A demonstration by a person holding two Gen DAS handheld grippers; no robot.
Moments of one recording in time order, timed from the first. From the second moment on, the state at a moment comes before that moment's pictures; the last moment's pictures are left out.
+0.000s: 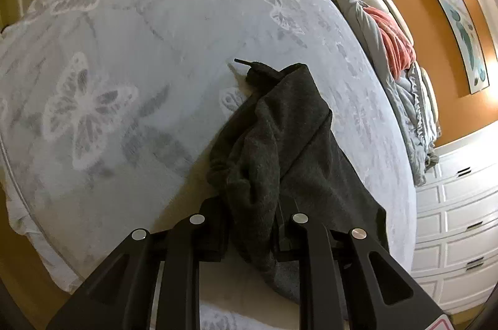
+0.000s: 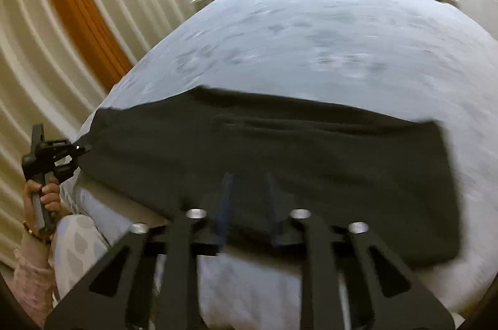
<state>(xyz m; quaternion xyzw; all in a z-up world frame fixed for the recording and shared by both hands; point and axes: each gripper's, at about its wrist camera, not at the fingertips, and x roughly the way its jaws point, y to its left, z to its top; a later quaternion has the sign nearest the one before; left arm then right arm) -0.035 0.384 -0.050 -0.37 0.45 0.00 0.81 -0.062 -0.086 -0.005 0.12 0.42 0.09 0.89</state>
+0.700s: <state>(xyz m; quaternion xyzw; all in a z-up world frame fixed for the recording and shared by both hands) -0.085 0.235 0.109 -0.18 0.32 -0.14 0.92 -0.091 -0.133 0.021 0.14 0.37 0.03 0.92</state>
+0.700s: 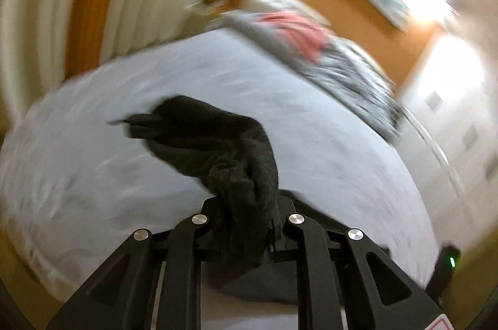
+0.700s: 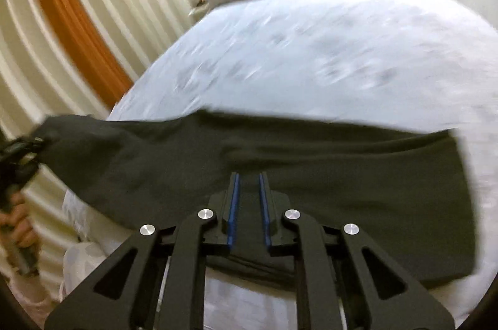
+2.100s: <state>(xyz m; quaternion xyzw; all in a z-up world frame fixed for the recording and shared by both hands) -0.146 0.188 -0.020 -0.11 0.38 -0.16 0.91 -0.104 -0.224 0.000 0.14 0.48 -0.04 0.86</state>
